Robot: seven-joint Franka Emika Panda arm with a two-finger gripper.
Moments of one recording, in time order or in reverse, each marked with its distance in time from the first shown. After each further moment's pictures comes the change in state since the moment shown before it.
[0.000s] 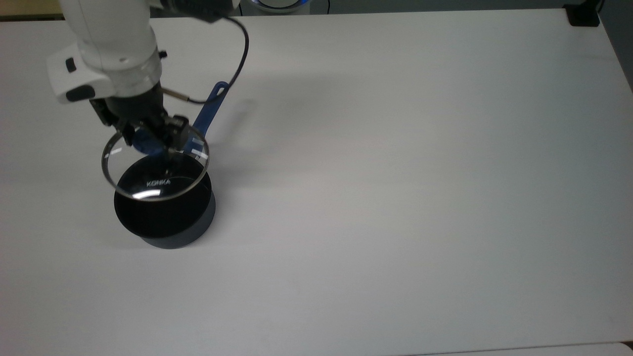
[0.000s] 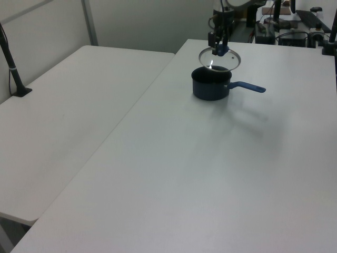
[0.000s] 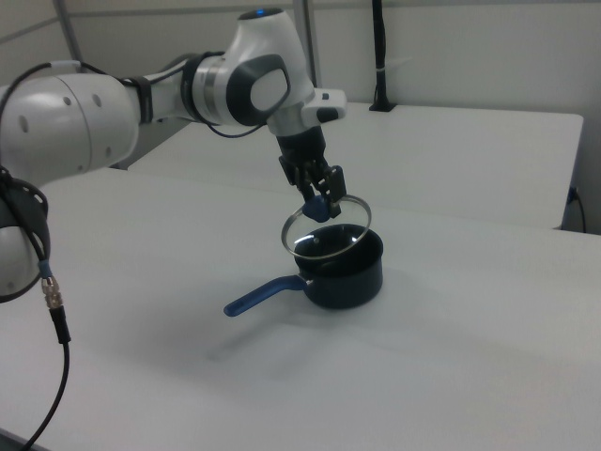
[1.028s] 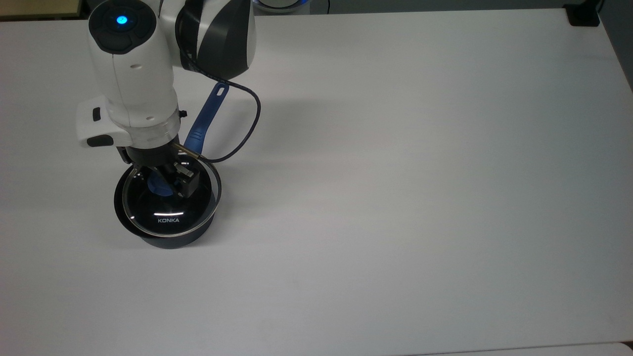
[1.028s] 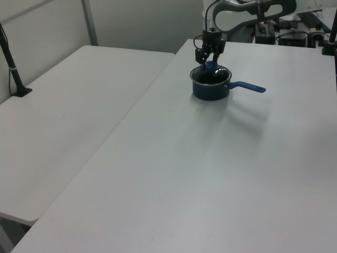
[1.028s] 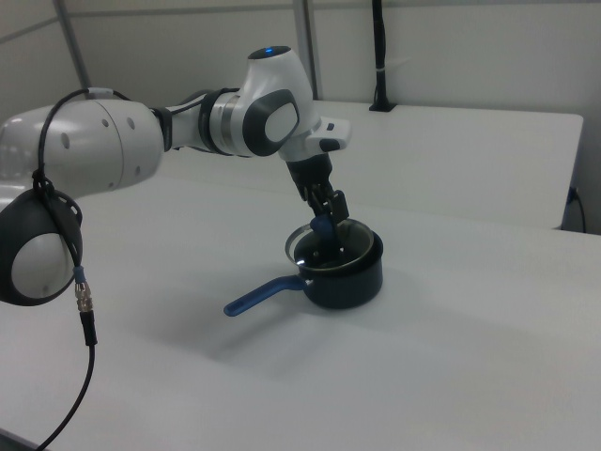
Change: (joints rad) arm 0.023 0.128 -0.002 0.034 -0.018 0.118 0.213
